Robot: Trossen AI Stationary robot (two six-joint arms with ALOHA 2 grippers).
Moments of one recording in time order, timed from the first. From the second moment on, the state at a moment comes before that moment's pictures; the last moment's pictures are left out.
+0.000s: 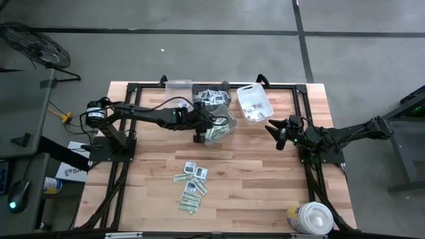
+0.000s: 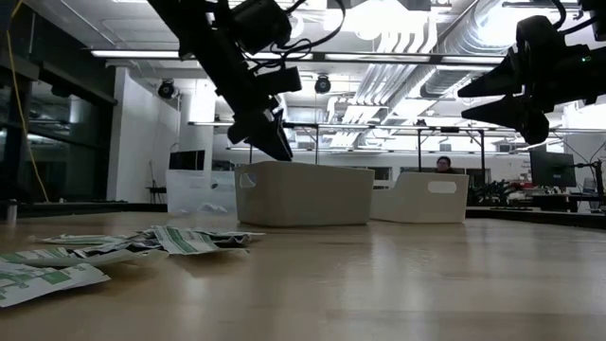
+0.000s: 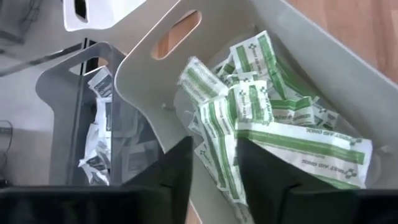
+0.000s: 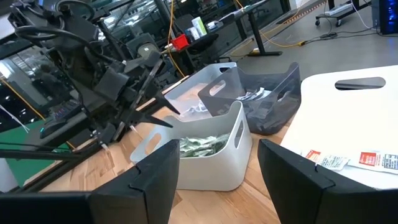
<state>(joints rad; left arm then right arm) 0.14 1.66 1.07 -0.24 -0.31 0.41 0.17 0.29 0.08 0.10 0.67 0.54</state>
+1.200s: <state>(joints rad) -0.11 1.37 0.77 -0.36 0.02 -0.83 0.17 0.29 0.08 0.09 0.67 0.54</state>
